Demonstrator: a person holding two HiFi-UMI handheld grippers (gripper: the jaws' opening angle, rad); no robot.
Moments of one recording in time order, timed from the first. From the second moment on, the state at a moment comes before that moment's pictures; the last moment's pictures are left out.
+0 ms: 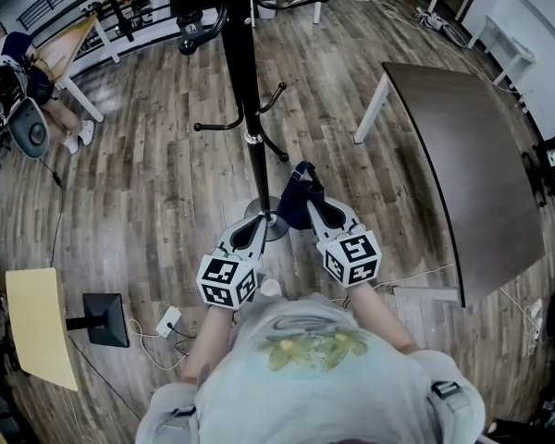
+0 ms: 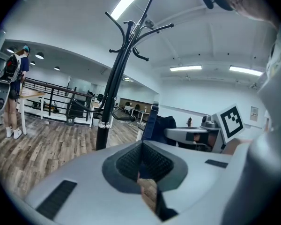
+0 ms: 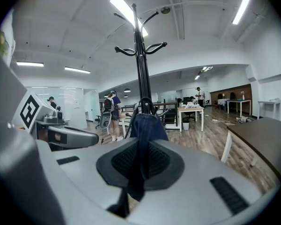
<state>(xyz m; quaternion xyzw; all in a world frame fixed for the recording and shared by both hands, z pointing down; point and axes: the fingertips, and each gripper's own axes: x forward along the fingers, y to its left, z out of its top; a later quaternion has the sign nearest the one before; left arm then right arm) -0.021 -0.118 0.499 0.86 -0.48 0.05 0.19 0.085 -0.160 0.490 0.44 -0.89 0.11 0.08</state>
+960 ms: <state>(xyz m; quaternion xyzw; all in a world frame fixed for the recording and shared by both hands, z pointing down) 0.001 -0.098 0.505 0.84 -0.50 0.05 0.20 0.107 -0.130 0.489 0.42 -0.90 0.11 0.09</state>
